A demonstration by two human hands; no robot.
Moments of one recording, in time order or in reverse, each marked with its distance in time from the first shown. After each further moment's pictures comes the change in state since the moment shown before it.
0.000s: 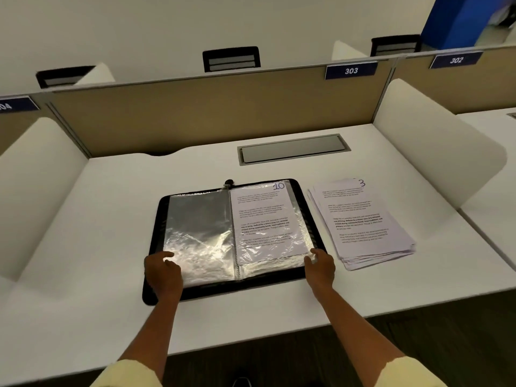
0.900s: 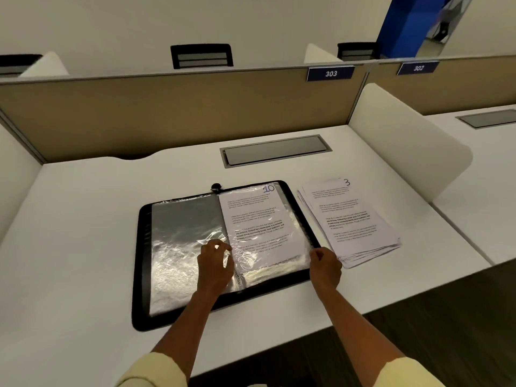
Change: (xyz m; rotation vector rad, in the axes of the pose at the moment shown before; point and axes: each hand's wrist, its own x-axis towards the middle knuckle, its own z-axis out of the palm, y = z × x) left_hand -0.012 0.020 0.081 0.007 -0.513 0.656; right_hand -0.014 -0.033 0.003 0.019 0.250 0.106
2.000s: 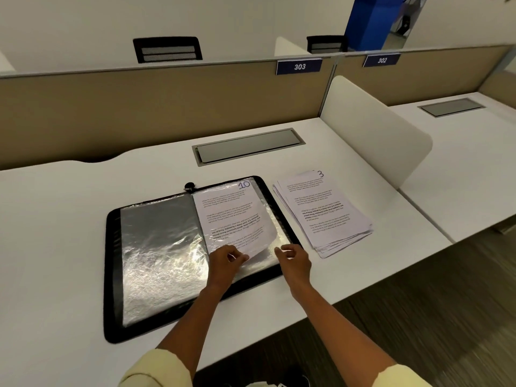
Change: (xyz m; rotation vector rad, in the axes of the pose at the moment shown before) left_hand 0.004 0.064 0.042 -0.465 -0.216 -0.242; right_hand -0.026 -0.012 -0.012 0.352 -0.198 0.137
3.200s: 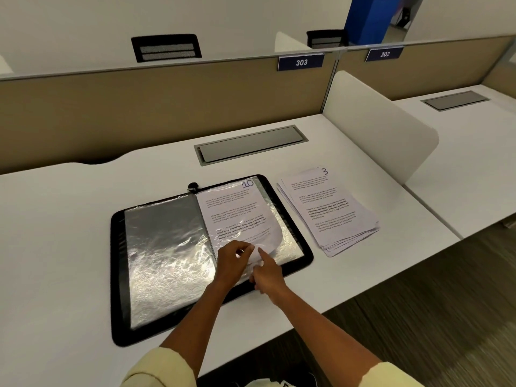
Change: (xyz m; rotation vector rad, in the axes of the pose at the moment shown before) left_hand 0.010 0.003 0.001 0.011 -0.034 0.106; right_hand -0.033 -0.005 0.059 -0.194 -0.356 0.183
